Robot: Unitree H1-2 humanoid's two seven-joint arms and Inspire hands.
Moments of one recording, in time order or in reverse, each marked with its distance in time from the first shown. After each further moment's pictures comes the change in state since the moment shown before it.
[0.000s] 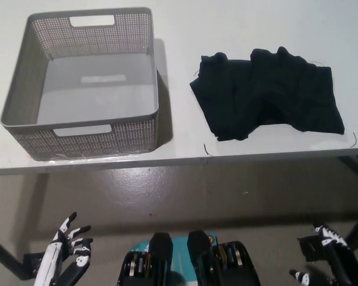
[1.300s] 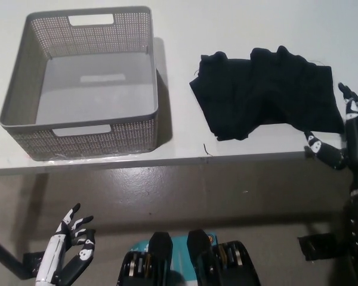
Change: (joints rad) left_arm -0.026 0.000 -0.001 0.003 0.030 -0.039 -0.002; right_arm -0.444 0.068 -0.151 0.038 -0.091 0.174 -0.036
